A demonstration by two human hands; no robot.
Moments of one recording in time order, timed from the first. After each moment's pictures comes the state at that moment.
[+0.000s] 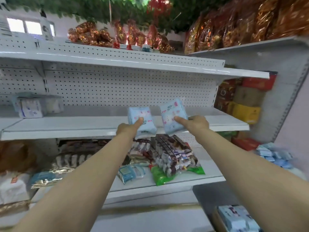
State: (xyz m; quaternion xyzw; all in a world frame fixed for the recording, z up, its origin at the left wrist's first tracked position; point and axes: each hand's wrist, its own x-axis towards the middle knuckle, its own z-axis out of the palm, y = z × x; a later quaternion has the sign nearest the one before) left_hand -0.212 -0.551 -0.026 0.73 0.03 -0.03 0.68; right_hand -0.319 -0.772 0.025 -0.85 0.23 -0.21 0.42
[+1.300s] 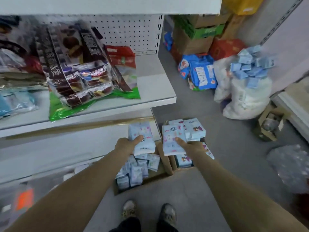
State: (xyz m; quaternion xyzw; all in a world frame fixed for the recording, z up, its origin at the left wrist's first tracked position) left_hand -0.309 -0.955 -0.425 0.77 0.15 -0.38 0.49; right_hand -0.437 -1.186 -0.392 -0.72 0.49 0.10 0.49
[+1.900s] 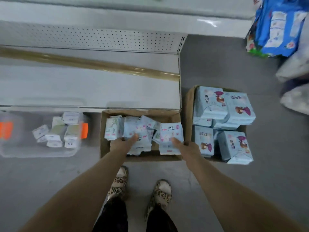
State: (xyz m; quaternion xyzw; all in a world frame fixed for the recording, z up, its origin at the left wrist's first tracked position) left_hand -0.373 -0.970 -0.723 0.72 0.39 -0.36 0.45; right_hand -0.422 -1.213 -0.712 -0.66 0.51 0.29 0.47
